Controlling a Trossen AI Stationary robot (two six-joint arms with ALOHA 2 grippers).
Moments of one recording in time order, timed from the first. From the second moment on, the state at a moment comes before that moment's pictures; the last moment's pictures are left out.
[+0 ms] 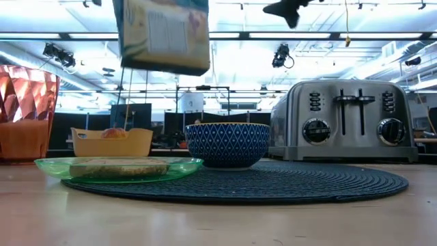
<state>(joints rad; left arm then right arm) 0.17 0.62 0.85 -0.09 -0.40 -0.08 -0.48 1.15 1.24 -0.37 -0.47 0.10</state>
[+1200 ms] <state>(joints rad) 0.09 0.67 1.05 0.17 -0.26 -0.20 -0.20 1.98 1.24 1.42 -0.19 0.31</state>
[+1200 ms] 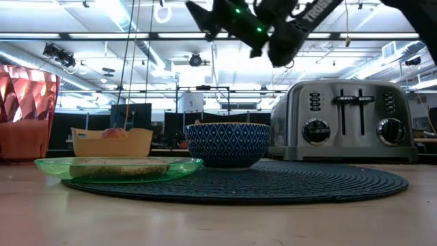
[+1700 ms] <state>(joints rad) 0.09 0.67 1.05 0.19 -0.22 -0.20 -0.21 1.98 1.40 1.42 -0.25 0.39</state>
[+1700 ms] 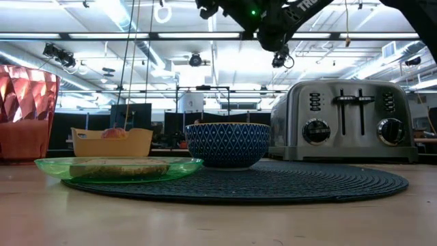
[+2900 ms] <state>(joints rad) 0.09 0.69 1.05 0.18 -0.24 -0.13 -0.20 1.98 1.44 1.50 -0.22 0.37</state>
